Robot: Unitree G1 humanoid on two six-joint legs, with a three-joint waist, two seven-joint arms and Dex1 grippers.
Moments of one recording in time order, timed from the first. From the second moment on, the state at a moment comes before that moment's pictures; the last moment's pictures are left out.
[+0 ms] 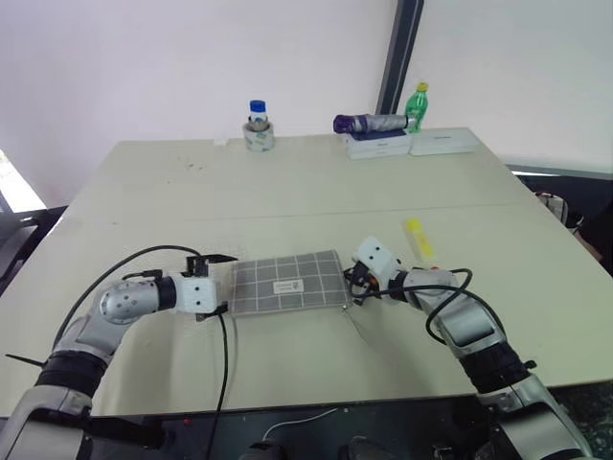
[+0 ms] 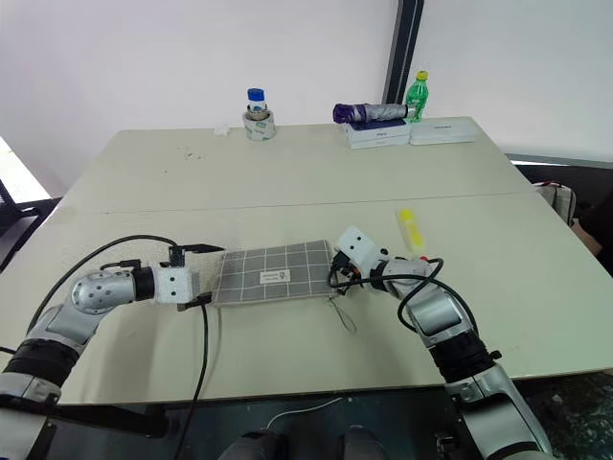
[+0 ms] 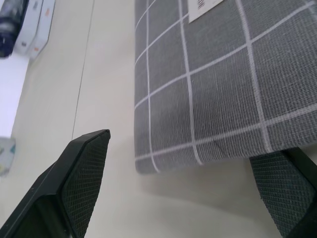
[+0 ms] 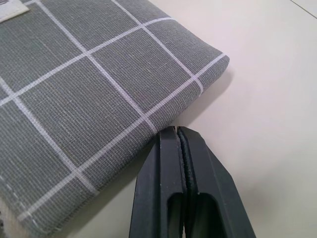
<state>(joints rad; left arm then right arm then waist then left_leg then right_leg) -0.48 0.76 -0.16 0.50 0.17 -0.72 -0.86 -0.56 -0.47 0.25 0.08 0.04 0.56 0.68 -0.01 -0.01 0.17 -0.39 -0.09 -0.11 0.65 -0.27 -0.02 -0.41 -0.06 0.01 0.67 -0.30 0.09</state>
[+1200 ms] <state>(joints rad) -0.30 0.73 -0.20 0.26 -0.02 -0.68 -0.97 -0.59 -0.41 0.25 0.15 0.00 0.52 0.67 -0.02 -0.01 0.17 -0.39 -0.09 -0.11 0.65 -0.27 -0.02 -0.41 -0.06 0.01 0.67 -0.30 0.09</state>
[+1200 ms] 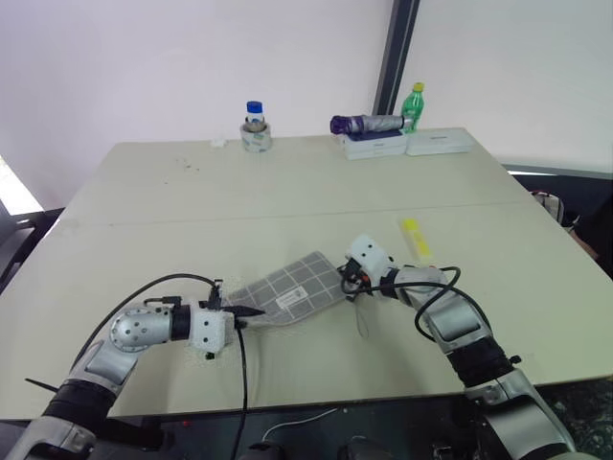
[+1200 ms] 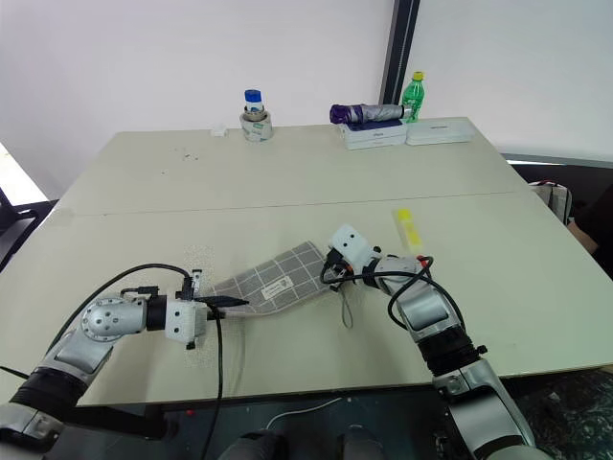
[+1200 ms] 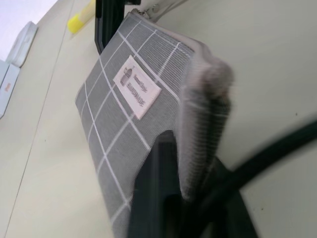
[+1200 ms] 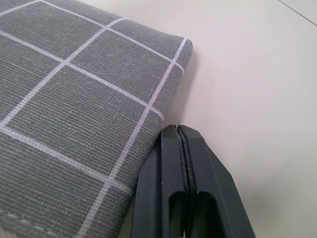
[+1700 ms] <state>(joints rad) -0.16 0.62 0.01 -0.07 -0.18 -0.17 -0.71 -0.59 -0.51 0.07 0.00 0.09 0.56 0.69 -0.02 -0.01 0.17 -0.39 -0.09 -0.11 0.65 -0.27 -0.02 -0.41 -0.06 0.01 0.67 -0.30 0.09</state>
